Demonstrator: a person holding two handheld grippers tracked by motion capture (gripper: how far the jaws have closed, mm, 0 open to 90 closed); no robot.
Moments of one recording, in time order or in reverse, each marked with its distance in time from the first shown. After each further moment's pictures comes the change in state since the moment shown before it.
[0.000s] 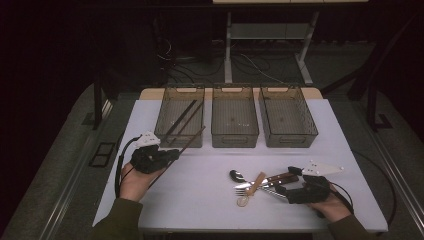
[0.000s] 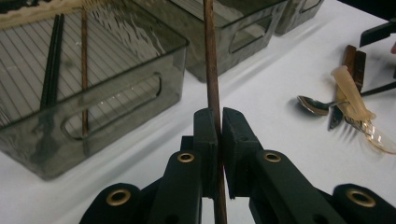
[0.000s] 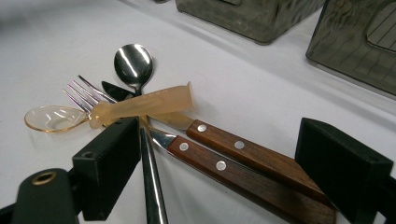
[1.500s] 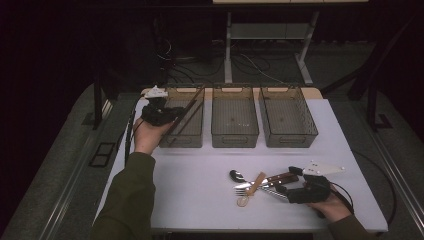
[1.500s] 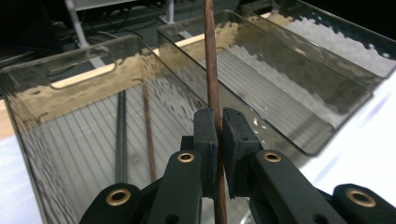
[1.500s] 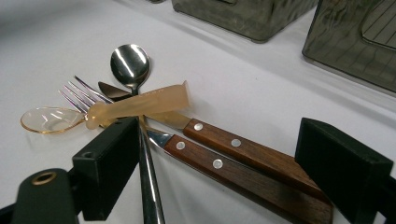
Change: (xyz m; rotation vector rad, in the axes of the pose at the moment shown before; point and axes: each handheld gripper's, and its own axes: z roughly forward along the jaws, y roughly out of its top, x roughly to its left) left arm 0.068 0.092 0.046 -0.062 0.091 -0.046; right arm -0.001 -0.001 0.000 -0.004 -0.006 0.014
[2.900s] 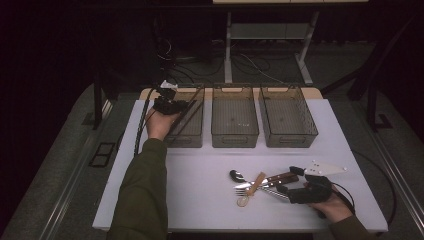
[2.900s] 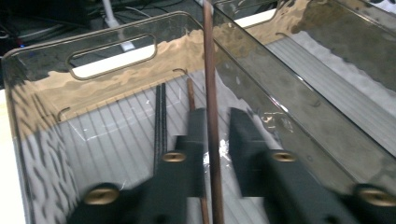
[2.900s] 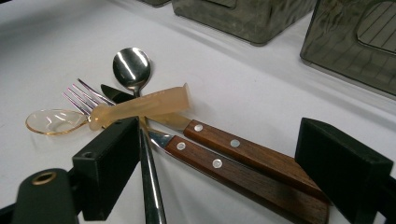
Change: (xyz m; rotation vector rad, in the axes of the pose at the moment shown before) left arm 0.037 0.002 0.070 0.089 0.120 -0.043; right arm 0.000 0.000 -0.003 -0.010 0.004 0.005
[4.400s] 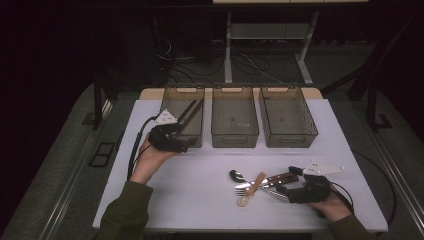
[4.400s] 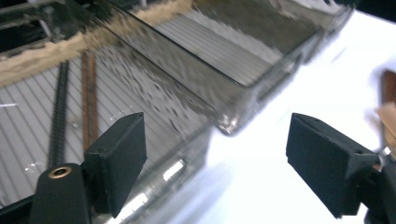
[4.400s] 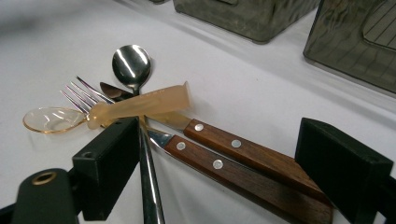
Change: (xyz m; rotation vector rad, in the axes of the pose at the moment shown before) left arm -0.076 -0.067 -0.081 -0.050 -0.190 0.166; right arm -0.001 0.000 0.003 0.008 0.004 -0.007
